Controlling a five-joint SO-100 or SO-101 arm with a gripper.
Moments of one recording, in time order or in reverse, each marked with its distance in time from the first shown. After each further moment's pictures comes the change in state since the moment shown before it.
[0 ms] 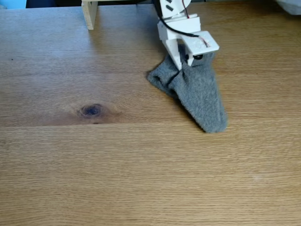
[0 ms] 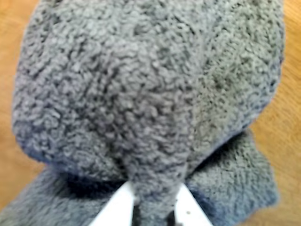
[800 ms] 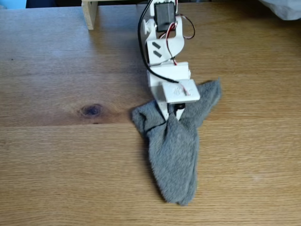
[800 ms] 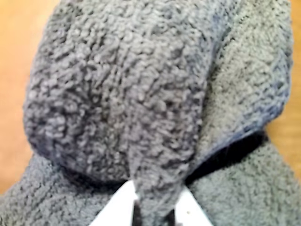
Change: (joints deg) arm 12.3 -32.2 -58.4 14.7 1.8
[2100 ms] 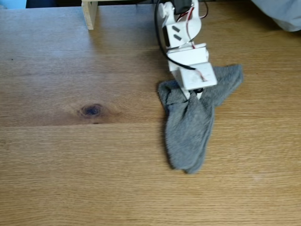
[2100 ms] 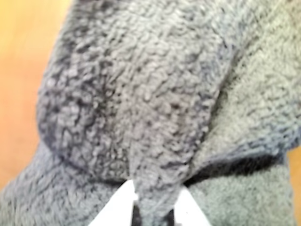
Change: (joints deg) arm -7.8 9.5 23.2 -7.5 12.9
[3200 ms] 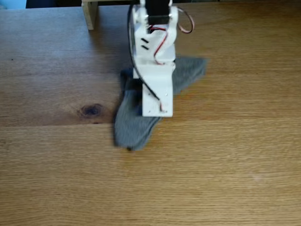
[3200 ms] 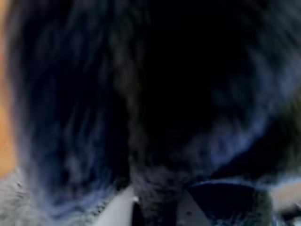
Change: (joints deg) arm 7.6 -4.6 -43.5 90.1 -10.1
